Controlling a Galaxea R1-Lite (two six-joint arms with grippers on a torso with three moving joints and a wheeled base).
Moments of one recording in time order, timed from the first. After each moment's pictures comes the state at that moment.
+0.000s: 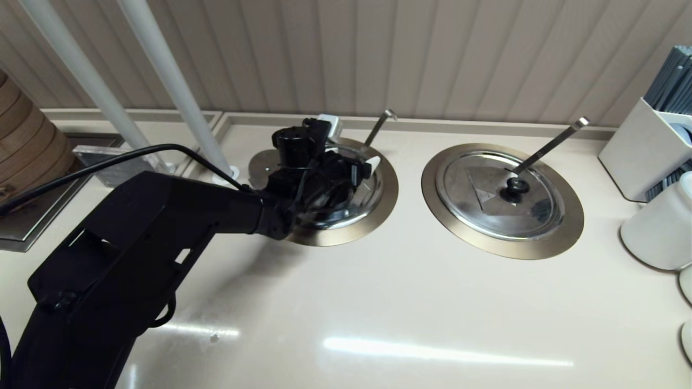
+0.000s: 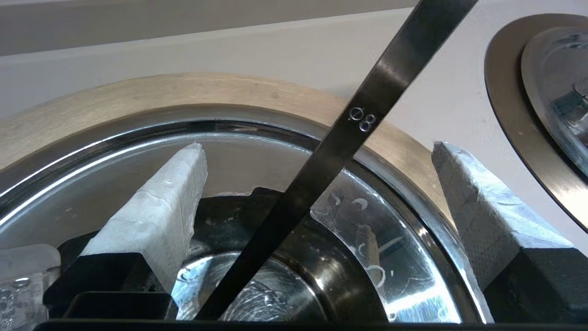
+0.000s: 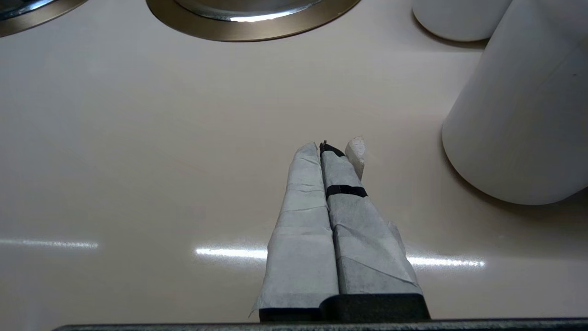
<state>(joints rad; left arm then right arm) -0.51 2.36 -1.79 -0.65 -0.06 0.02 0.00 0.00 0.00 -0.02 -0.02 0.03</state>
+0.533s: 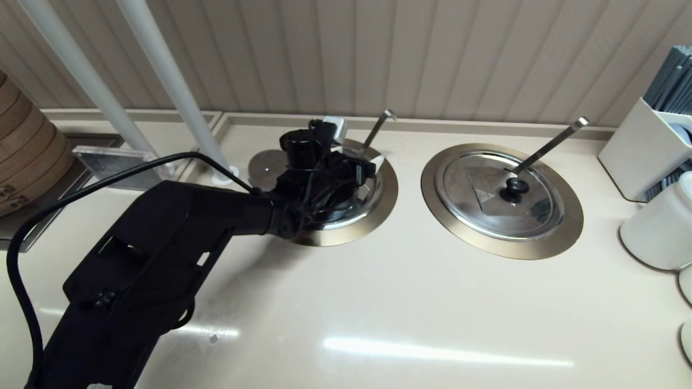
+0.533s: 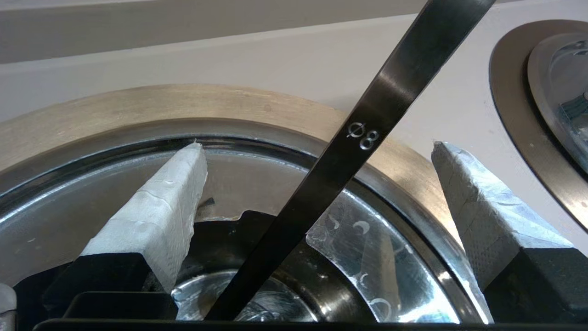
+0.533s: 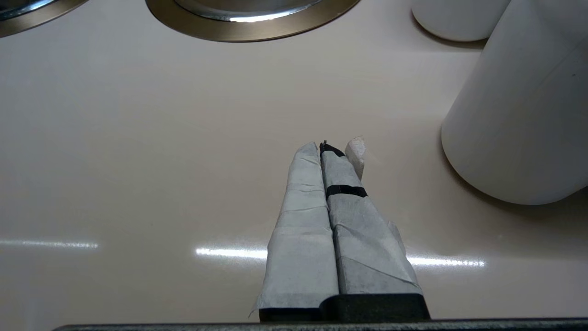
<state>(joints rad) -0.51 2.44 -1.91 -0.63 -0.07 0.02 0.00 0.00 0.00 -0.02 -0.02 0.03</state>
